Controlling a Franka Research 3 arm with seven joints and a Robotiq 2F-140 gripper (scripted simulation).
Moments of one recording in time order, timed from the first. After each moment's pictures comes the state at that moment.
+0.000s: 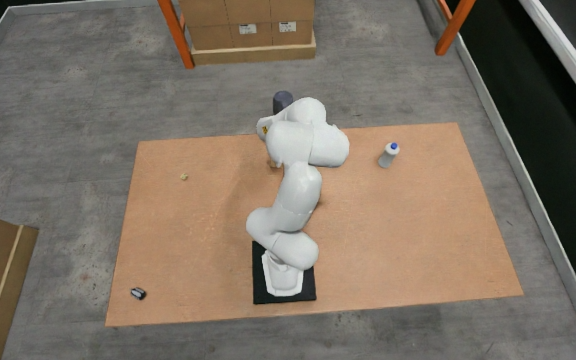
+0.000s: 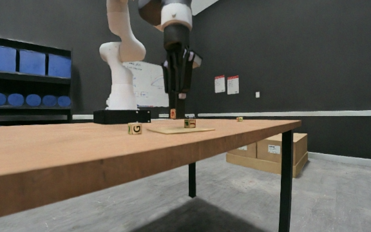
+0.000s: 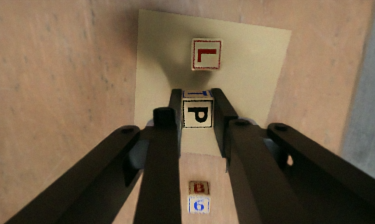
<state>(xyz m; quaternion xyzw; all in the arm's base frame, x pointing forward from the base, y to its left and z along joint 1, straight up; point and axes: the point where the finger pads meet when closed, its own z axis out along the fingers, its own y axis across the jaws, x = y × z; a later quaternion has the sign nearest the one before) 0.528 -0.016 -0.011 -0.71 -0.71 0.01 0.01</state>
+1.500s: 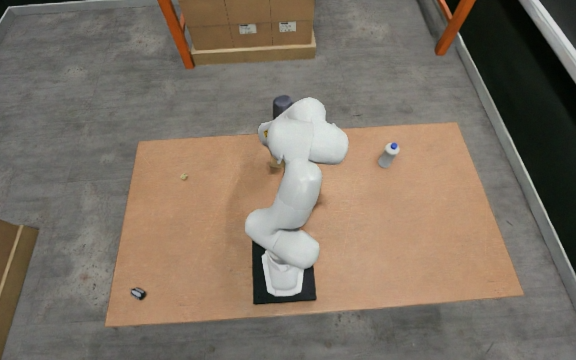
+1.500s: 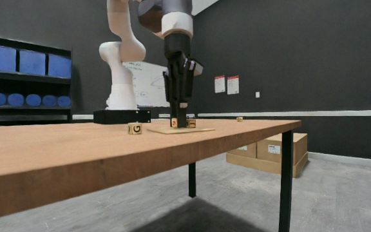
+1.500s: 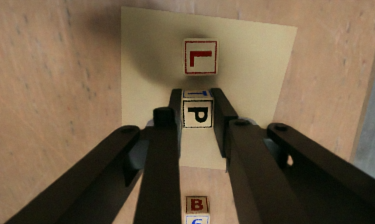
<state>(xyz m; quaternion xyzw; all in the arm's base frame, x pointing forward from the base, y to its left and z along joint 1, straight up) 0.534 -0.016 -0.035 -0.72 -0.70 0.00 0.00</state>
